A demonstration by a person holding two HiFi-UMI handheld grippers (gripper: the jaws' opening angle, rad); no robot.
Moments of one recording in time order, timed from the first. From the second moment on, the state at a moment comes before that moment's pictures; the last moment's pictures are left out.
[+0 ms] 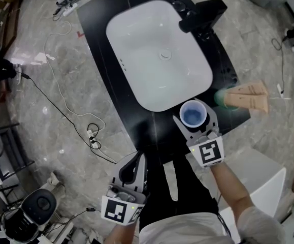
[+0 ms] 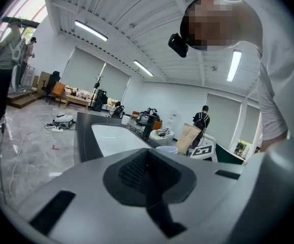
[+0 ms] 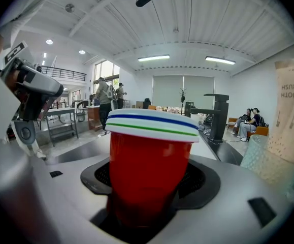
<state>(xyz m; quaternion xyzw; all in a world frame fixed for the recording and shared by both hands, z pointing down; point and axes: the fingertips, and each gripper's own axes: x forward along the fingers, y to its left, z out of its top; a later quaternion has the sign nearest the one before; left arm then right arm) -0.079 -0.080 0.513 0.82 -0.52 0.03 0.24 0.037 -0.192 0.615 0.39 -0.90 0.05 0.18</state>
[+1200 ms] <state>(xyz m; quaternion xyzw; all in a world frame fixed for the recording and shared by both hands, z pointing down) -0.076 -0.066 0.515 0.82 -0.52 0.03 0.24 0.039 -0.176 0.629 0.36 -0.90 0.07 0.22</state>
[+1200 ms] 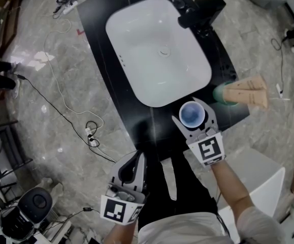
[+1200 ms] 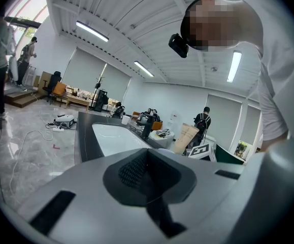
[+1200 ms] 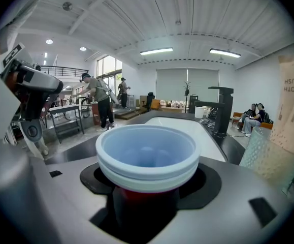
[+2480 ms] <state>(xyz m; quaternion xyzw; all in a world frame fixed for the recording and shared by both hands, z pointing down) -0.078 -0.045 0.518 0.81 -0.53 0.03 0.24 0.045 -0.167 0.635 0.37 -0.89 0.11 0.22</state>
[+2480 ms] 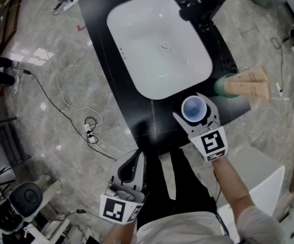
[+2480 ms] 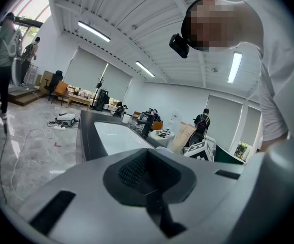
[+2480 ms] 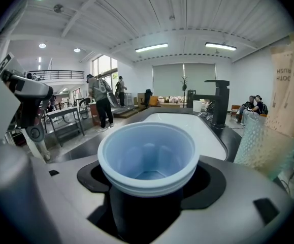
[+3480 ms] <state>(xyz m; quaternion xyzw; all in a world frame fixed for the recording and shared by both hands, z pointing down) -0.087 -0.039 0.494 0.82 -0.52 0.02 0.22 0.059 -0.147 0.632 0.42 -0.87 0.14 0.21</state>
